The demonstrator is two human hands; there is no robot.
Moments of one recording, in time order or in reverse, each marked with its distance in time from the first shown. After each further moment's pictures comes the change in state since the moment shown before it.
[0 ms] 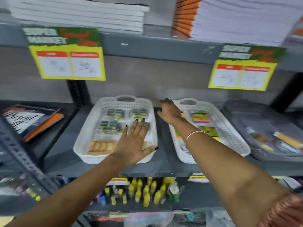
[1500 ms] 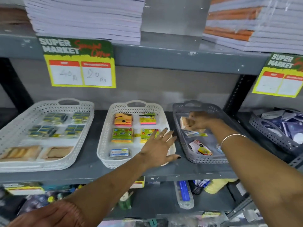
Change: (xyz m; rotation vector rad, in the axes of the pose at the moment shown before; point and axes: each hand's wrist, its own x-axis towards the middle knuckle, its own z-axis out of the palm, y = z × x) left_hand 0.140 0.297 0.056 0.113 -0.036 0.316; right_hand -0.065 0.360 -0.120 -0.244 -0.382 0.087
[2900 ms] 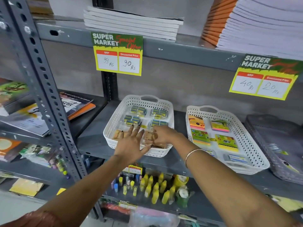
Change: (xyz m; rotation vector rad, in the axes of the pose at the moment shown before) left_hand -0.285 -0.255 0.007 -0.045 0.048 -0.634; right_hand -0.002 -0.452 0.045 0.047 -0.061 -0.387
